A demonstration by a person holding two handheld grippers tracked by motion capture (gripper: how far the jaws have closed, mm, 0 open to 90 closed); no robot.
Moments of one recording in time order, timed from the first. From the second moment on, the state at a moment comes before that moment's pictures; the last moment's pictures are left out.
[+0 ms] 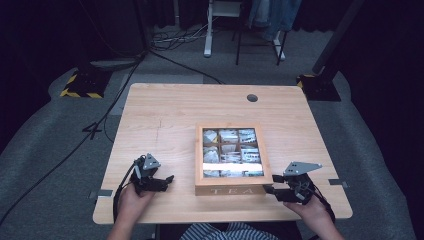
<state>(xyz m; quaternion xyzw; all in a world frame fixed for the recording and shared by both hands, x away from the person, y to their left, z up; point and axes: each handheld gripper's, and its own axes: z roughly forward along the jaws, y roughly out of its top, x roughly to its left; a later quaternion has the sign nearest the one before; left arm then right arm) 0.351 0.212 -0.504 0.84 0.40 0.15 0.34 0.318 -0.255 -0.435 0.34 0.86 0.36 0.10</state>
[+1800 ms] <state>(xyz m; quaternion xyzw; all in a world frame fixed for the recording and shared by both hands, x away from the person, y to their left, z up) 0.353 0.207 -0.504 0.83 0.41 0.16 0.34 0.323 -0.268 -0.377 0.34 0.83 0.43 0.10</state>
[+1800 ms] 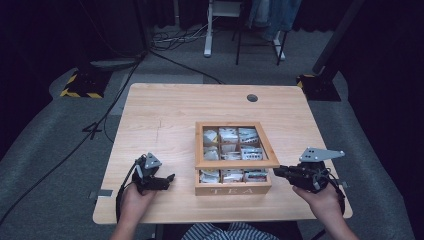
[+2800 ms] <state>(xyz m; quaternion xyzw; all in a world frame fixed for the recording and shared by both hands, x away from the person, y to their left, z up) 0.350 0.207 -0.499 0.82 0.43 0.16 0.34 0.349 -0.261 -0.351 0.35 0.81 0.45 0.12</state>
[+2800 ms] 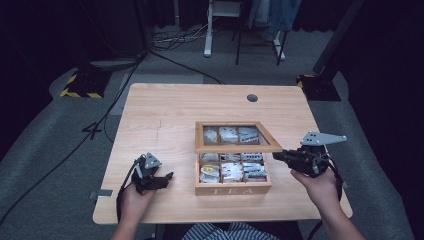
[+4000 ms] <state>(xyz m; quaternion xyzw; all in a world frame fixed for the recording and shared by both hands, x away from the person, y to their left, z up) 0.323 0.186 -0.407 0.83 0.34 0.09 0.42 0.362 -0.261 -0.342 0.35 0.80 0.47 0.12</state>
